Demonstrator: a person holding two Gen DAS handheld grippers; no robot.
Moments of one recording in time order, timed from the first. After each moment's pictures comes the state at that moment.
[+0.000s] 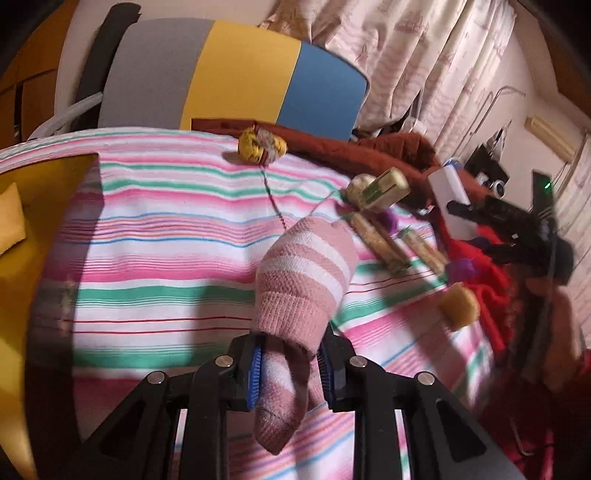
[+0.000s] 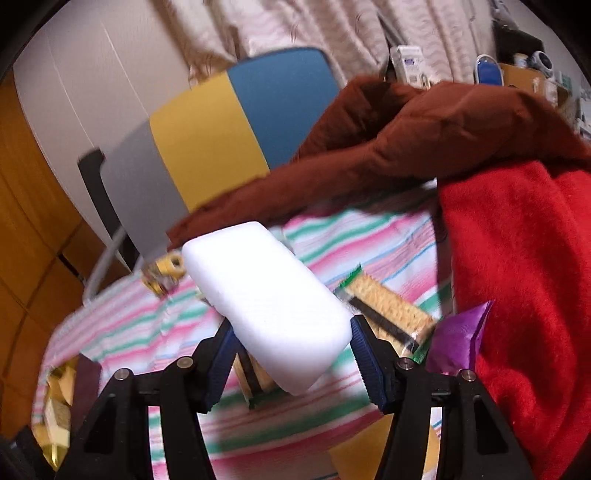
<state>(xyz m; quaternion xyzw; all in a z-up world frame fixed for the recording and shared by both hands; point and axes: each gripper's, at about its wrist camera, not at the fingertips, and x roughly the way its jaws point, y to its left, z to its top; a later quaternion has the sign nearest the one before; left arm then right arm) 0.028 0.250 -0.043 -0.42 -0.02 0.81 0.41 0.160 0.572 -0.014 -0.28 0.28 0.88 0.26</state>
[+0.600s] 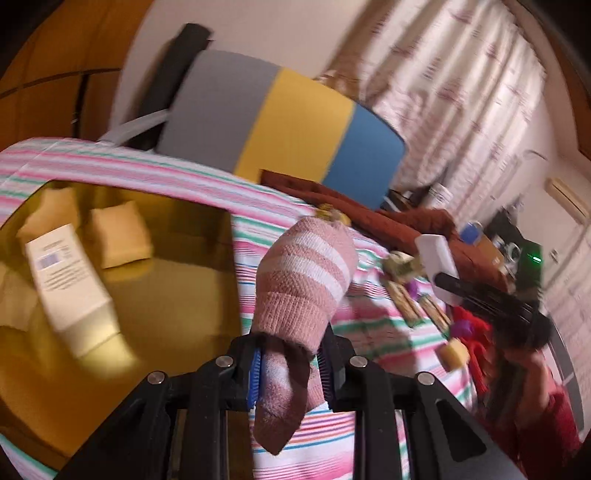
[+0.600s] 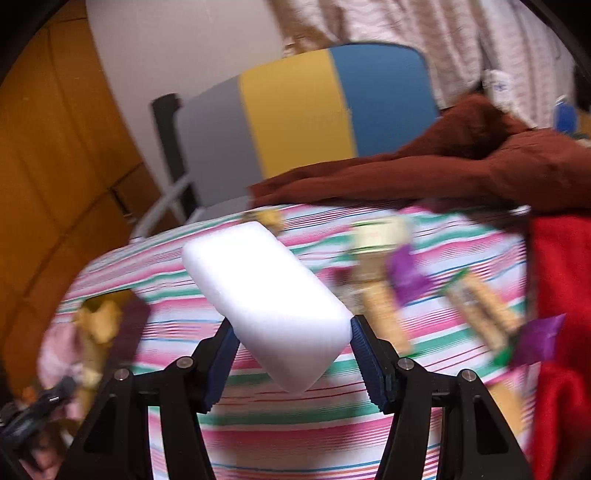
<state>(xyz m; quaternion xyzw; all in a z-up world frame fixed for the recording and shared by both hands) -0.001 0.128 0.001 -0.39 -0.11 0.85 0.33 0.108 0.467 0.004 -0.33 0.21 0.91 0.12</state>
